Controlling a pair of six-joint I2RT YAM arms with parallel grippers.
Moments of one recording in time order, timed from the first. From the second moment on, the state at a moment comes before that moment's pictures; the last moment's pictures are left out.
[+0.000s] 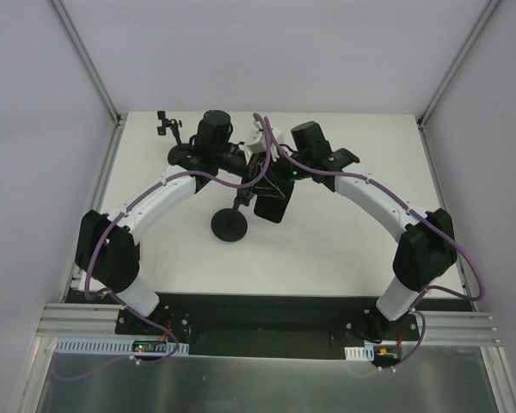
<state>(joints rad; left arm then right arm) -0.55 1.59 1.35 -0.07 1.37 0.08 0.62 1.68 1.47 -0.53 -0.58 -0.08</state>
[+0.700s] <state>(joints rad) -0.47 1.64 1.31 -0.11 1.37 0.12 0.60 1.66 1.42 -0.48 -0.60 -0.05</state>
